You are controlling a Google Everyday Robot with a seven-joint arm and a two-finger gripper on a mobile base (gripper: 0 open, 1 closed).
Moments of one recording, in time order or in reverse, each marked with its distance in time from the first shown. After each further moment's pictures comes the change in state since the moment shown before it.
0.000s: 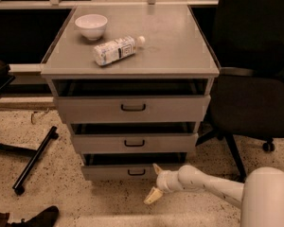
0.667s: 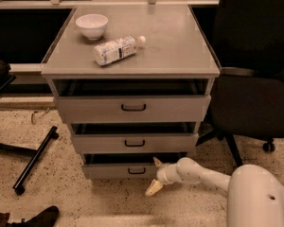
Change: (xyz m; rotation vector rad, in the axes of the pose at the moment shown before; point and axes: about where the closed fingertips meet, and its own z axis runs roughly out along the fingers) arm 0.010 -0.046 0.020 0.018 0.015 -0.045
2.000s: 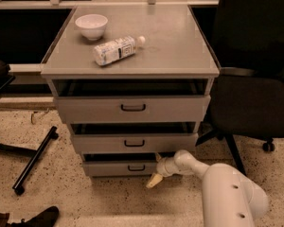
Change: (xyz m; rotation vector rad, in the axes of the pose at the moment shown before) arm 0.040 -0.046 0.045 -0.036 0.052 0.048
